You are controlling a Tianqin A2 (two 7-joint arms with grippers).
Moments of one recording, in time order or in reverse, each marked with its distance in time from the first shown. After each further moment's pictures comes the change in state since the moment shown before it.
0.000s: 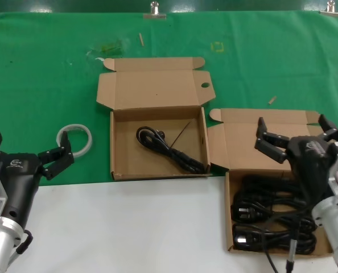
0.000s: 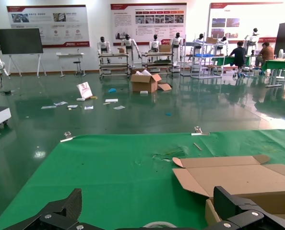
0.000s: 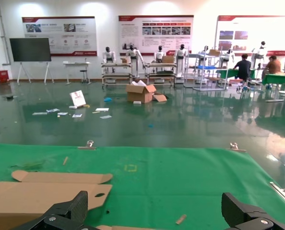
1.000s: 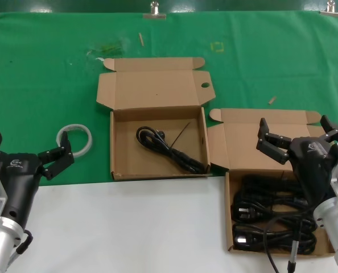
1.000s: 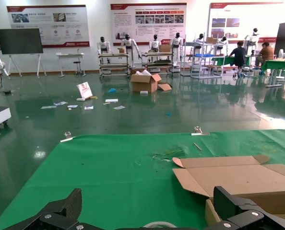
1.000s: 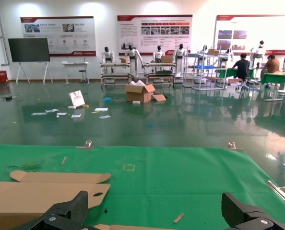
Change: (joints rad) left arm 0.000 0.000 0.000 0.000 0.000 0.000 0.000; right arm -0.016 -0.001 0.026 0.008 -0.030 -0.019 0.036
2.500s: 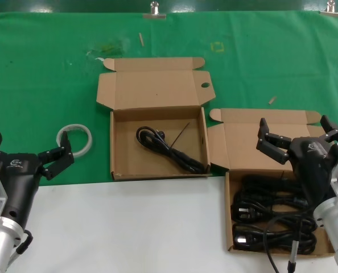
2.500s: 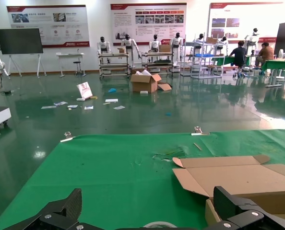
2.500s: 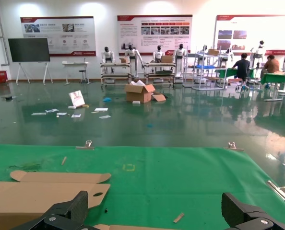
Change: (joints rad) left arm 0.000 0.000 0.000 0.000 0.000 0.000 0.000; right arm 0.000 0.000 0.000 0.000 0.000 0.000 0.000
